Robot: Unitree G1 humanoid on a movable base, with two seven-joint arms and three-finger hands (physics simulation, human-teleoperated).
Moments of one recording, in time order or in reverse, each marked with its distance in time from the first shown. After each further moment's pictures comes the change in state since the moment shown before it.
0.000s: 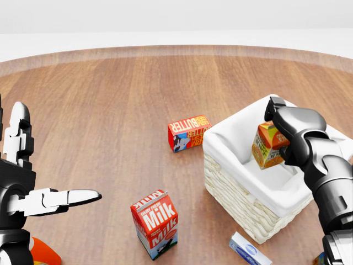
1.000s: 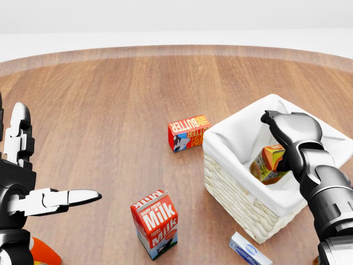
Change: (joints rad) left arm -0.001 0.001 0.001 0.006 -0.001 0.000 -0.001; right arm 0.038 0.025 0.008 0.024 -0.051 0.000 -0.130
